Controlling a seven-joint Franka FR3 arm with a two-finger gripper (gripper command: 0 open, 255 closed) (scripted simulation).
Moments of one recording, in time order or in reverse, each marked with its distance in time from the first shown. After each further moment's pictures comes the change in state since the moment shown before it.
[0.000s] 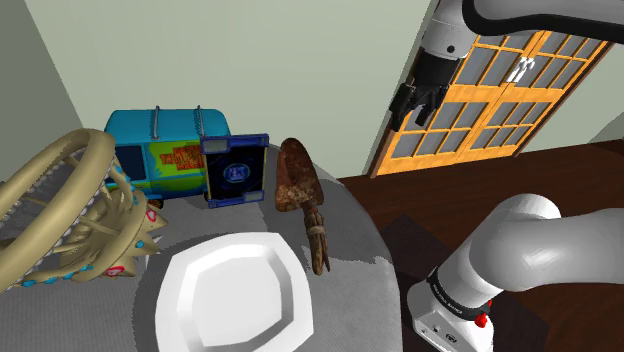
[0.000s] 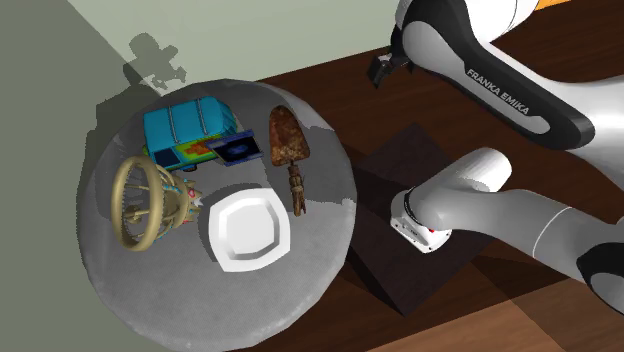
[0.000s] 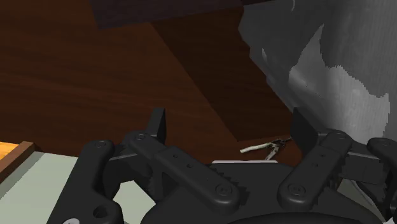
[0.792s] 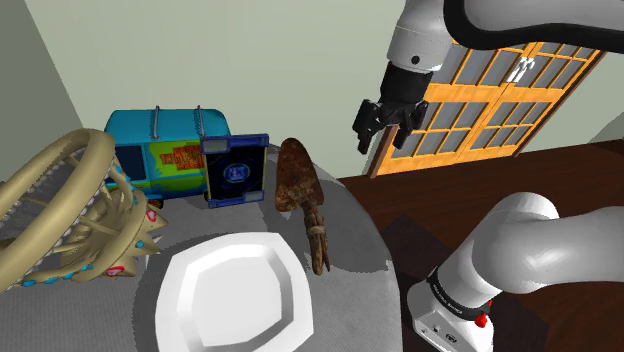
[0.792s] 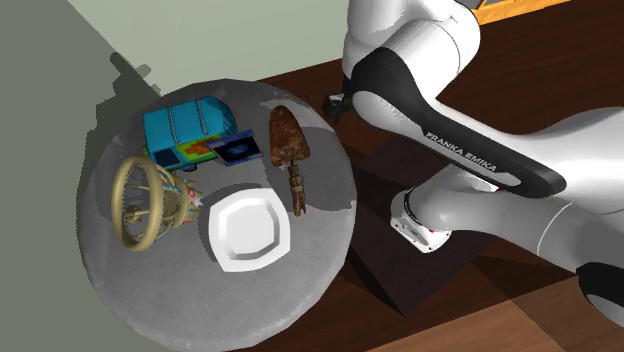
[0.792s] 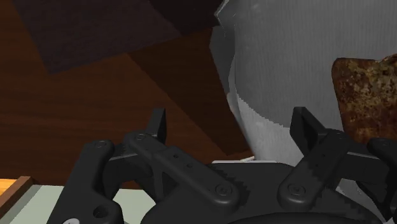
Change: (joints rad) arm 0.058 0.005 0.250 -0.002 0.197 -0.017 0.335
